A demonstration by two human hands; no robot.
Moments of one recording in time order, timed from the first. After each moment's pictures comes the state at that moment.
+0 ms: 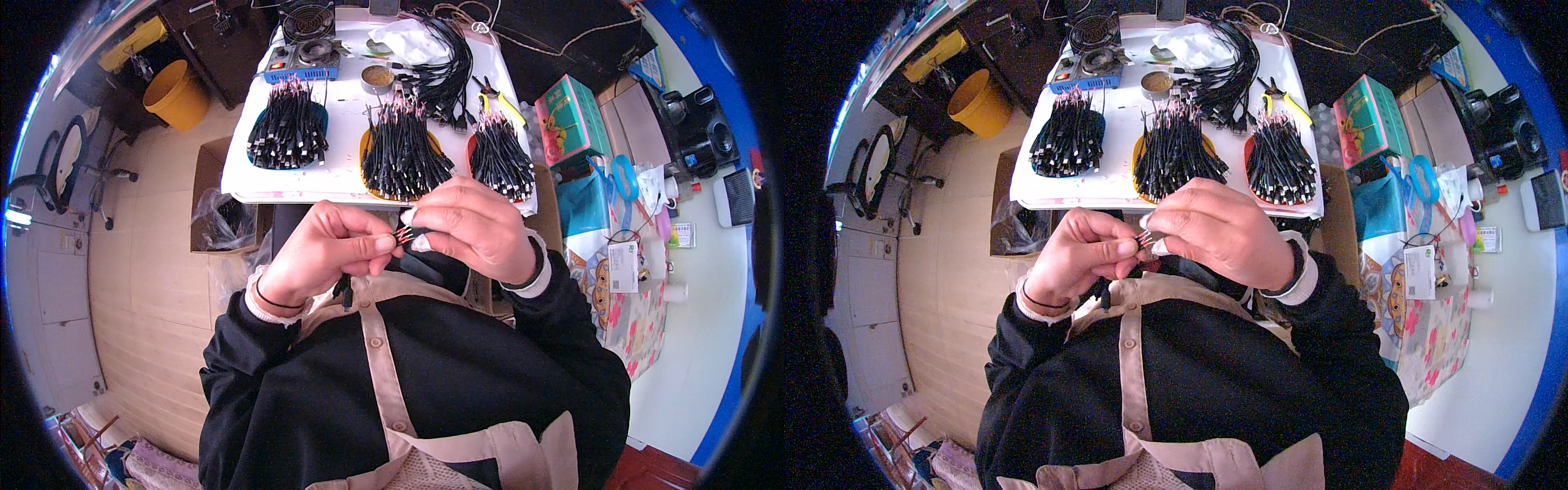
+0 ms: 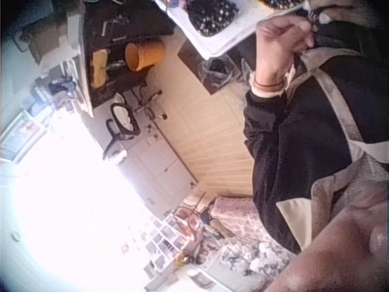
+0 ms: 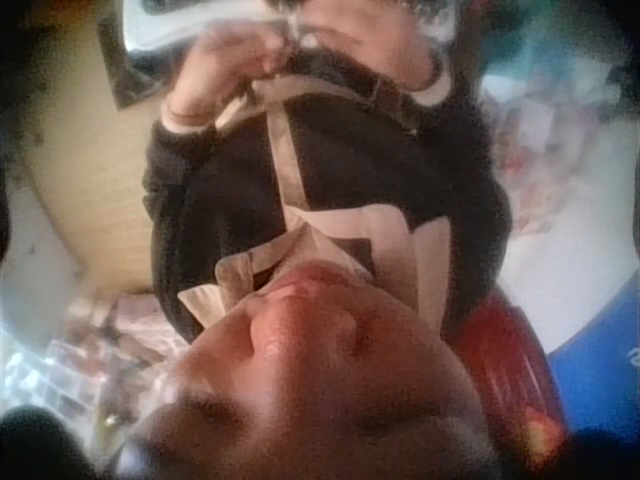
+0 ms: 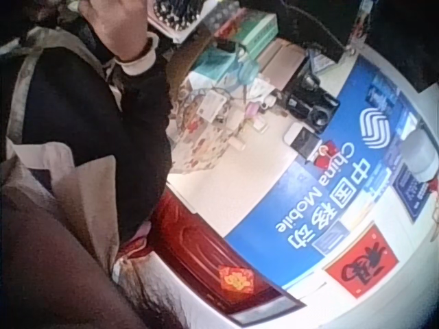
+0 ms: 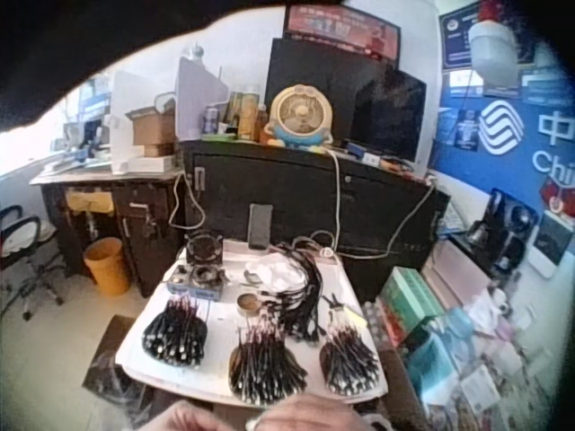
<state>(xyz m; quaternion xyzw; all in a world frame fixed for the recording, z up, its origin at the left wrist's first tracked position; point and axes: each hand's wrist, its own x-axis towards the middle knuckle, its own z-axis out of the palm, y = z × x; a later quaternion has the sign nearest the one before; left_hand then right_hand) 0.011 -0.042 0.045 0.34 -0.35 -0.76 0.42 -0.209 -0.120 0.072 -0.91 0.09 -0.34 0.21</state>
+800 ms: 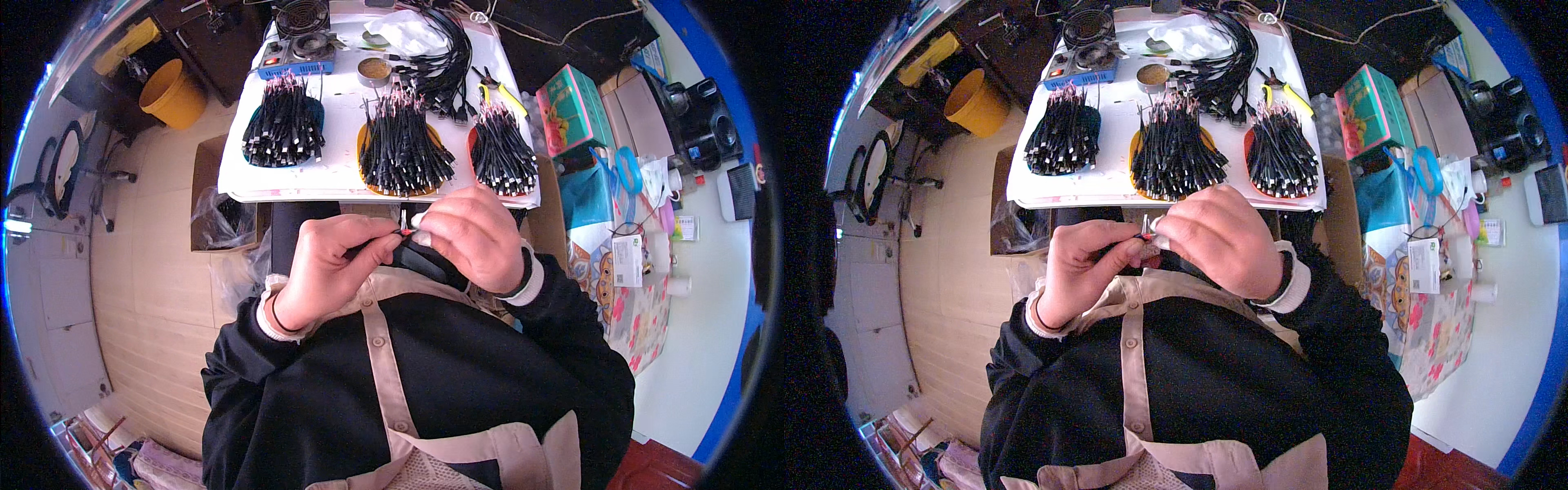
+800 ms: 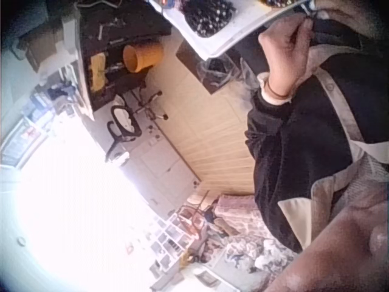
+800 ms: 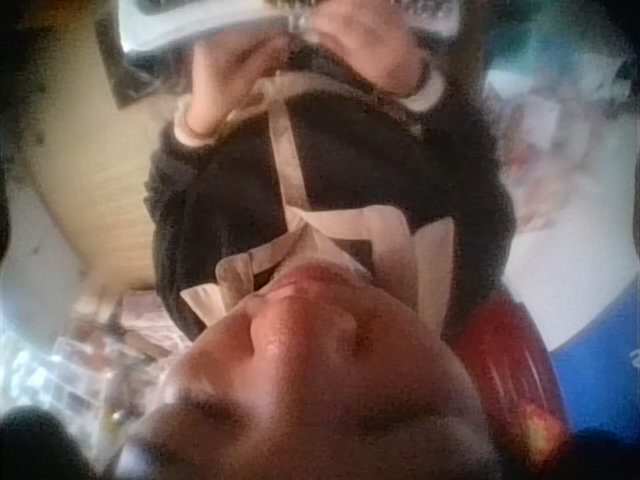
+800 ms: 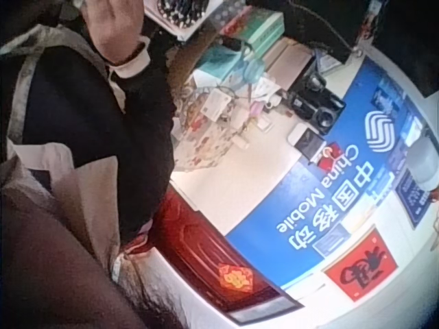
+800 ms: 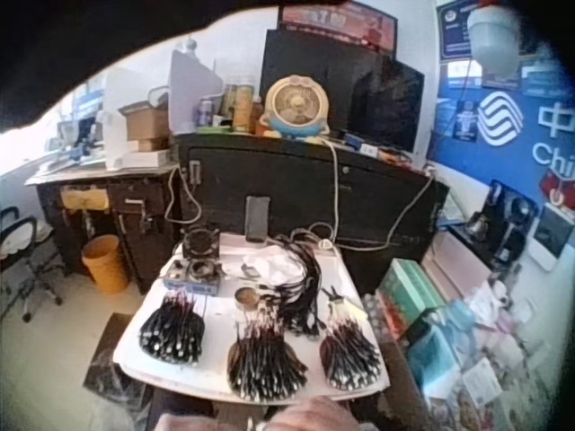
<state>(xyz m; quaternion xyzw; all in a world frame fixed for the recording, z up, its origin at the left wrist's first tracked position) -0.007 -0.033 0.038 0.46 -0.63 -0.39 0.49 -0.212 -0.106 0.057 -0.91 0.14 -0.38 0.11</state>
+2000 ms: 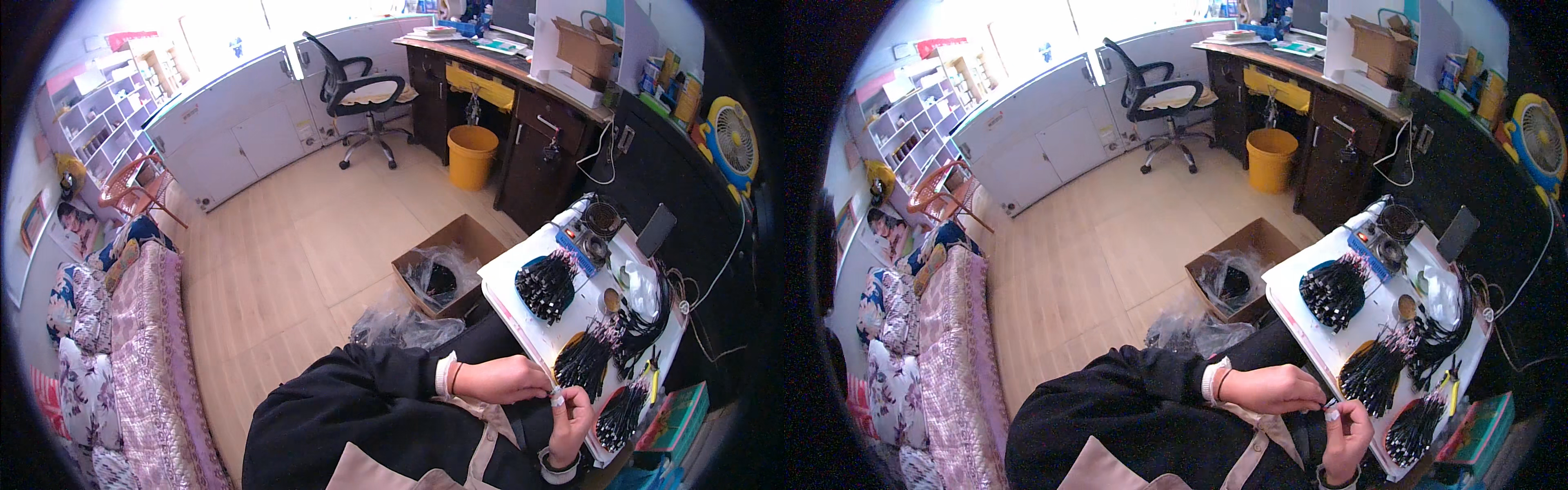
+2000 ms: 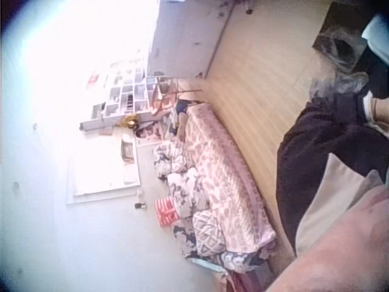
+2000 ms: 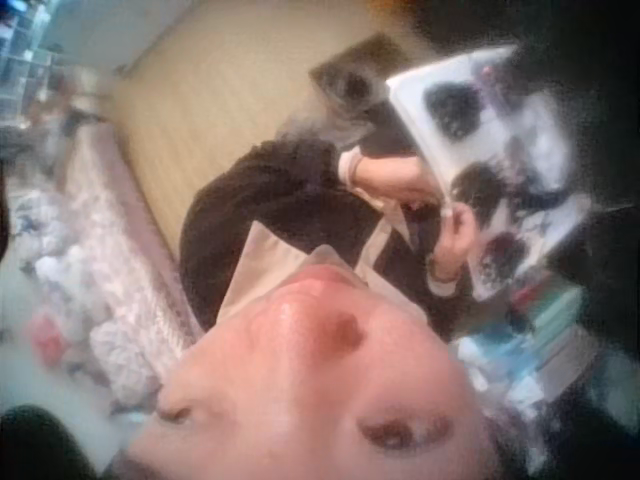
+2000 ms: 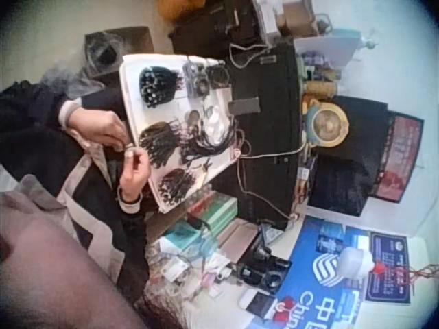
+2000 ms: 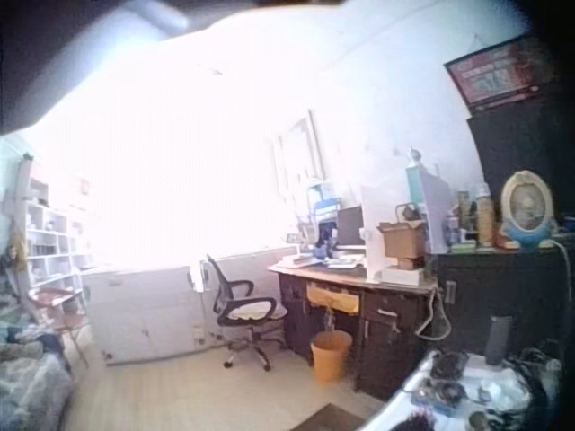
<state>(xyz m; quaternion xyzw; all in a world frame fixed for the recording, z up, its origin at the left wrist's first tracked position) 0.012 -0.012 0.019 0.39 -0.73 -0.25 0.50 -0.182 -0.088 0.033 -0.69 0.28 -0.28 0.60</state>
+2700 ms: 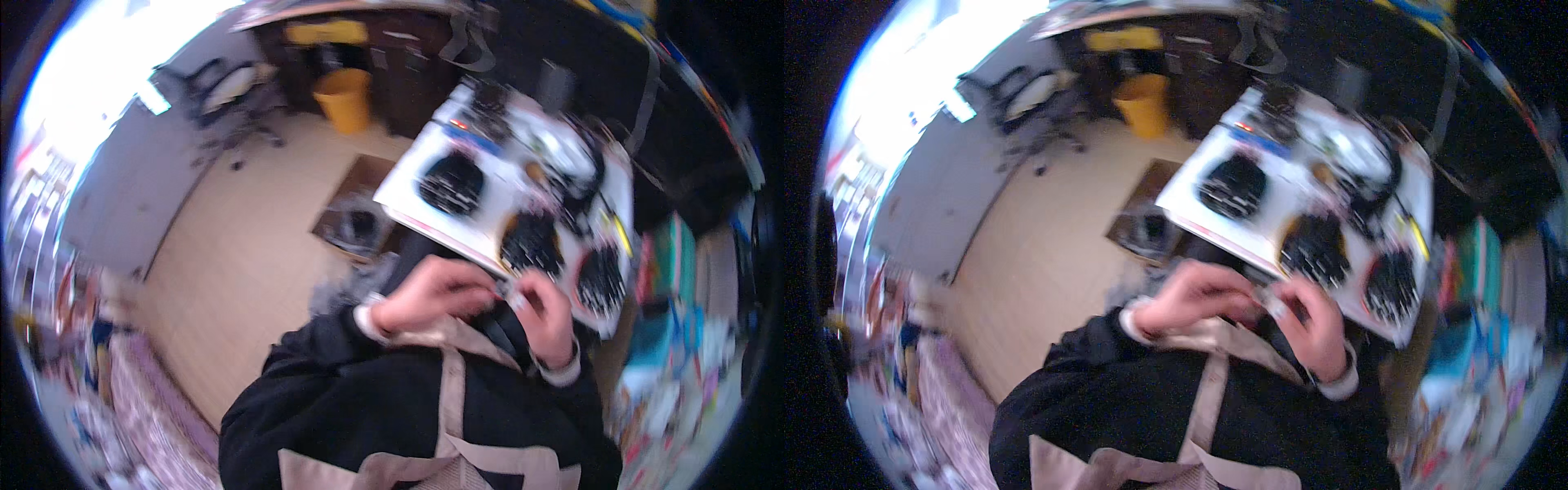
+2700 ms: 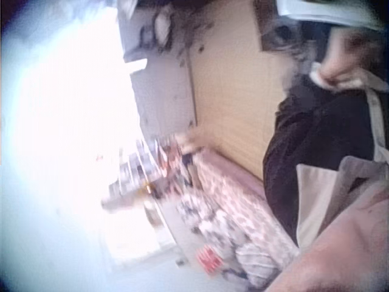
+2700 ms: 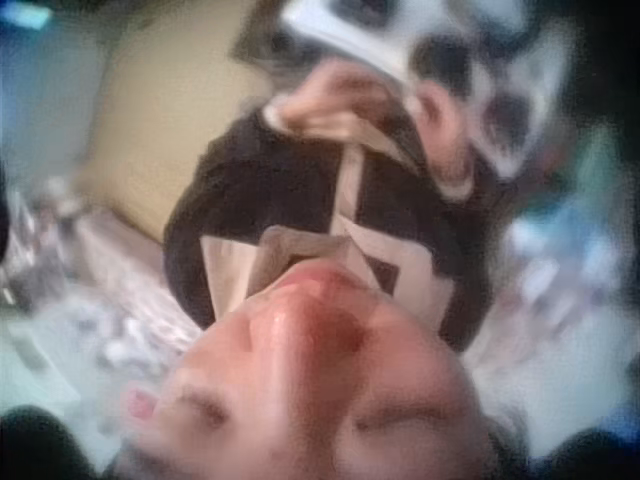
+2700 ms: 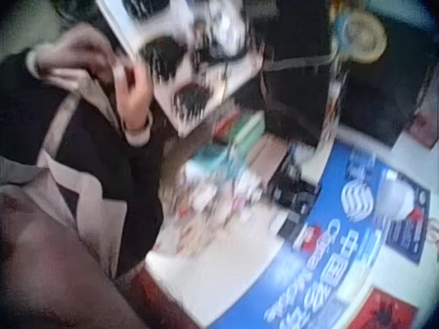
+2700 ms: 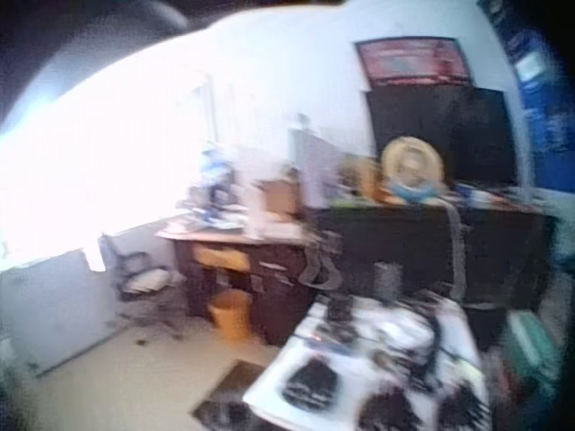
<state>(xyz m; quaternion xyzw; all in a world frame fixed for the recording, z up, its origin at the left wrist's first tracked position) 0.012 0.002 0.043 0.44 -0.55 -0.51 0.50 -0.195 -0.094 0.041 -0.78 0.19 -0.33 0.50</state>
